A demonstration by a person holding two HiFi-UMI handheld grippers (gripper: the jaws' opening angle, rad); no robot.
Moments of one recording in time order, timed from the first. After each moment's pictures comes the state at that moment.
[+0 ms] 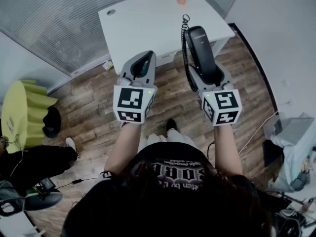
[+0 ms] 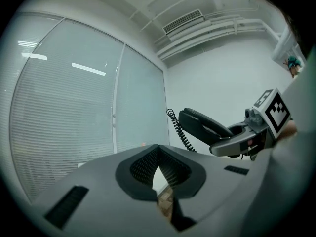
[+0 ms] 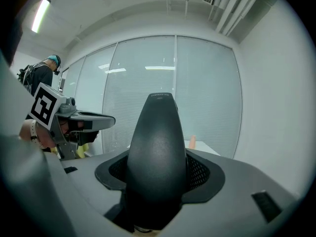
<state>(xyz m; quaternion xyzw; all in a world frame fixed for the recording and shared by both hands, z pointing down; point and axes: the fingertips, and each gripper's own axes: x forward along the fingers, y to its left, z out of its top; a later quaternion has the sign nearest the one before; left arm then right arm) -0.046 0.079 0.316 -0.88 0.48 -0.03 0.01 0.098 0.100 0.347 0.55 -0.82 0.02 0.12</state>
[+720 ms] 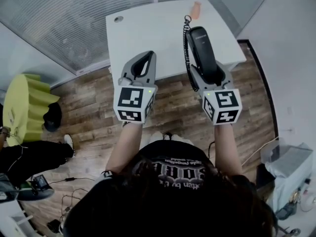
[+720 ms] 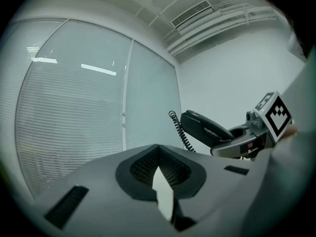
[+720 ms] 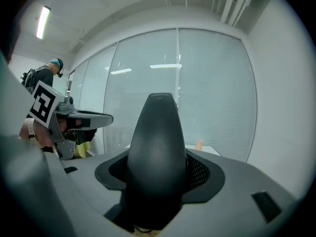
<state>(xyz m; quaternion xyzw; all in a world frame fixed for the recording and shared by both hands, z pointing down) -0.039 -0.028 0.316 -0.84 0.54 -0.05 -0.01 0.111 -0.031 0.345 0.51 -0.85 0.02 0.13</state>
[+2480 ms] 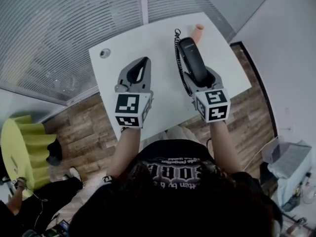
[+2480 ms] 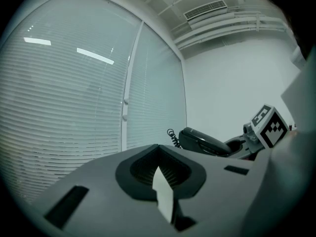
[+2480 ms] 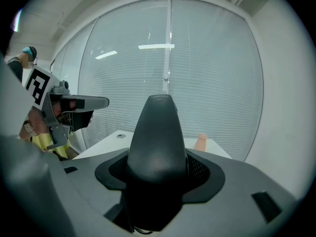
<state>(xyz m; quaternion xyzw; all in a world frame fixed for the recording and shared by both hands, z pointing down) -0.085 -0.264 0.340 -0.86 0.50 -0.03 -0.02 0.072 -0.252 0.412 0.54 -0.81 0.07 0.19</state>
